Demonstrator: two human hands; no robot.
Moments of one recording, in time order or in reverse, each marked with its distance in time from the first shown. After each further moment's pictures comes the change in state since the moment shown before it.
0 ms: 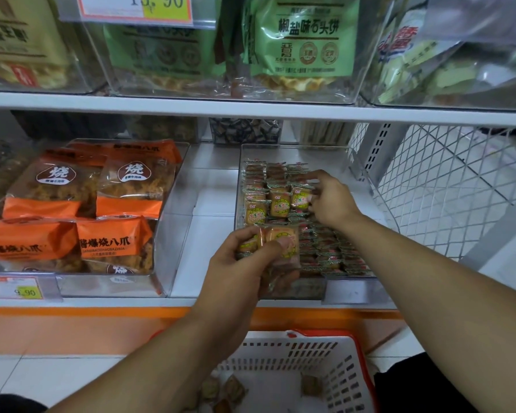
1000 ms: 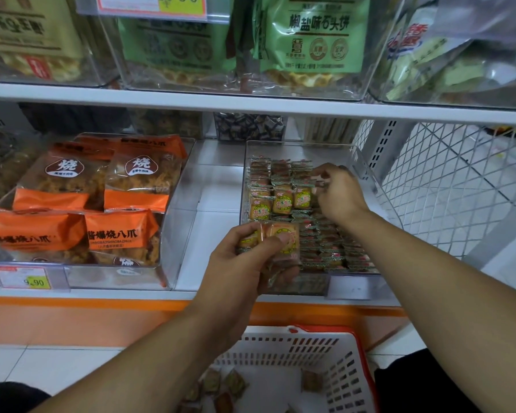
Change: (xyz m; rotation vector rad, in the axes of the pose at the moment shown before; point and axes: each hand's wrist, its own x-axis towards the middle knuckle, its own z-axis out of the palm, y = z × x) left_hand -0.004 0.003 -0.005 -0.047 0.012 -0.023; right_hand -0.001 -0.002 -0.005 -0.116 0.130 -0.097
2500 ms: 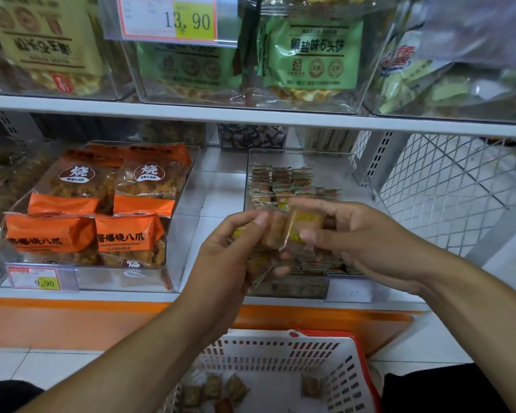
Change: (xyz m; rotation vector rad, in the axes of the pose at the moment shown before) left_hand -0.012 0.024 -0.002 0.005 -0.085 0.124; right_hand -0.111 -0.067 -0.084 0.905 -0.682 0.078
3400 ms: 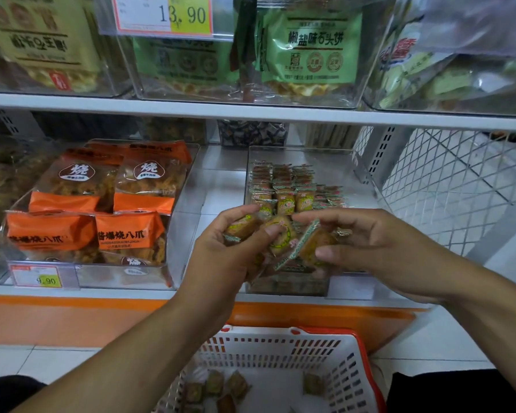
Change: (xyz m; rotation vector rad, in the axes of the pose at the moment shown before) left_hand 0.000 0.003 0.002 0.158 0.101 0.038; right_hand -0.022 0.002 -0.007 -0.071 -0.072 -0.098
